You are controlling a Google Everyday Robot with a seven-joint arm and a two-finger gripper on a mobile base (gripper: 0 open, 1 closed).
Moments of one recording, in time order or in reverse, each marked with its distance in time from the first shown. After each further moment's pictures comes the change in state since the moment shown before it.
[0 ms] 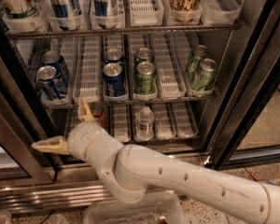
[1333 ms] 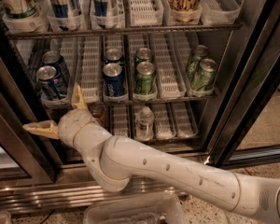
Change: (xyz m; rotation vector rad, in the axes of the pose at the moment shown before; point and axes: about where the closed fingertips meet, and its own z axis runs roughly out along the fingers) arm -0.017 -0.024 0.040 0.094 -0.056 0.038
